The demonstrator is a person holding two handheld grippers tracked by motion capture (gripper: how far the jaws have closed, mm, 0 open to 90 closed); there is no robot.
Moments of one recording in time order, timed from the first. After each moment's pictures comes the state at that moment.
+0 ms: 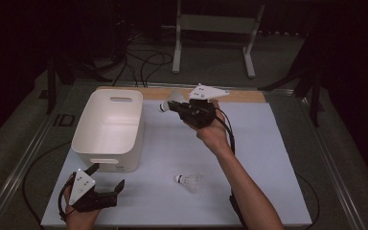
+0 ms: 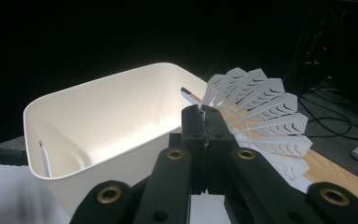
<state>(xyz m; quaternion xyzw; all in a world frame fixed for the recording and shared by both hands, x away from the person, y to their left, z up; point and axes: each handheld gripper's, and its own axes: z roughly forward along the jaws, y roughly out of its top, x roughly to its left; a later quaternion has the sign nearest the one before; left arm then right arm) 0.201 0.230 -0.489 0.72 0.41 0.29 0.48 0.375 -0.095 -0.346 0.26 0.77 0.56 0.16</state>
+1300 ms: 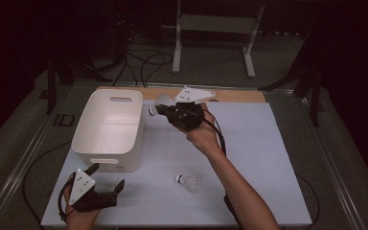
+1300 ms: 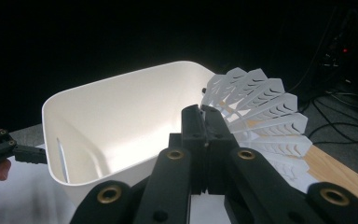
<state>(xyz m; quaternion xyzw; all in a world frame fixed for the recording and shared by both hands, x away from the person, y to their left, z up) 0.201 0.230 -0.489 0.72 0.41 0.29 0.48 0.369 -0.066 -0.347 0.23 0.79 0.55 0.15</state>
